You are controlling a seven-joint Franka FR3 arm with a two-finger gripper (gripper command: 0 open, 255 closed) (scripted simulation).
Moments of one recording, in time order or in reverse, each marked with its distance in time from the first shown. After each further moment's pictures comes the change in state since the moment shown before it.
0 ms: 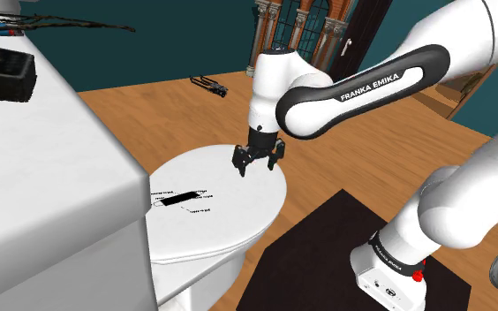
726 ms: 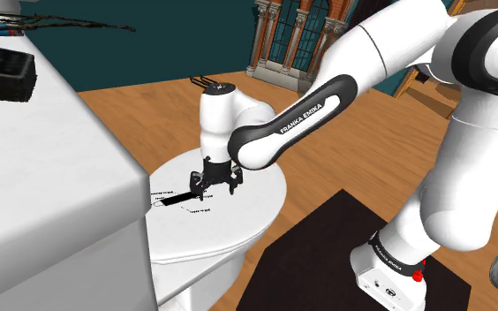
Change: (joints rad) arm 0.094 0.446 0.030 0.267 -0.214 0.121 0.333
